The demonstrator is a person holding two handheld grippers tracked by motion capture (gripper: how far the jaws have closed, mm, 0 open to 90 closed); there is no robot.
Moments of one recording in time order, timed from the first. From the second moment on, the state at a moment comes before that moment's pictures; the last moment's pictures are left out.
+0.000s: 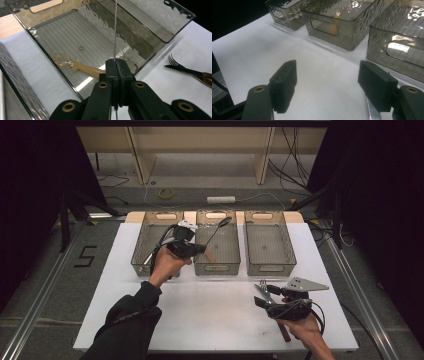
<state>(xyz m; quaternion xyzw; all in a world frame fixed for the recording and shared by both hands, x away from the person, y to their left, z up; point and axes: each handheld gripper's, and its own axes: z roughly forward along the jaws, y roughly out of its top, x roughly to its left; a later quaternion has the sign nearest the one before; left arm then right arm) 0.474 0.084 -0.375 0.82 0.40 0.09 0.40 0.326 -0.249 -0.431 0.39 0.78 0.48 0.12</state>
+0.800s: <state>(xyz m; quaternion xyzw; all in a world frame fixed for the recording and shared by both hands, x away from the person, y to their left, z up) 0.505 0.073 -0.386 0.80 0.44 0.11 0.40 0.327 -0.248 -0.432 0.38 0.78 0.48 0.12</state>
